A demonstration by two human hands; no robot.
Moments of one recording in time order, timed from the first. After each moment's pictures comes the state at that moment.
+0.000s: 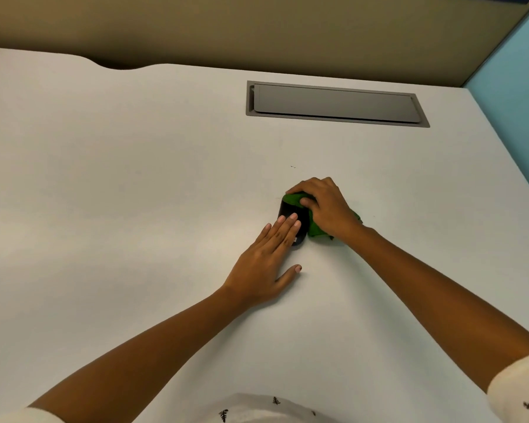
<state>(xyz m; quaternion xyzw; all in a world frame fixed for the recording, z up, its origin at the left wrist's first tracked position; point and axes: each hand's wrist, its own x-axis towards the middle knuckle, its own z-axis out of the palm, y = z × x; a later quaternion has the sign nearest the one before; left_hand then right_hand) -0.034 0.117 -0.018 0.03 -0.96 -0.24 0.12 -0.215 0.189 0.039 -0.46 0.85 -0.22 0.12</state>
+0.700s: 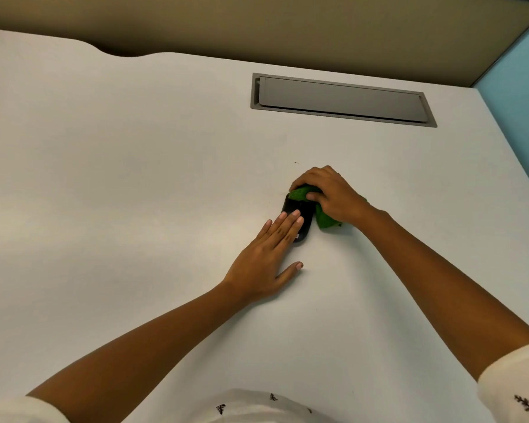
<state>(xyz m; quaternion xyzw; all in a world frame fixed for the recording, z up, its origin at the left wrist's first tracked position) -0.036 0.116 -0.023 0.04 -0.96 -0.24 0.11 -0.241 0.185 0.048 -0.55 0.81 -0.17 0.16</state>
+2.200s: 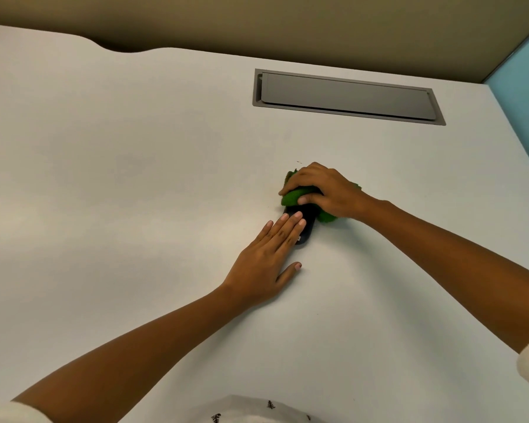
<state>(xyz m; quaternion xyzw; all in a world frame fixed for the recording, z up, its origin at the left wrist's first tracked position) -0.035 0.116 -0.020 0.05 -0.97 -0.20 0.09 -0.252 0.173 0.050 -0.64 0.72 -0.18 0.19</state>
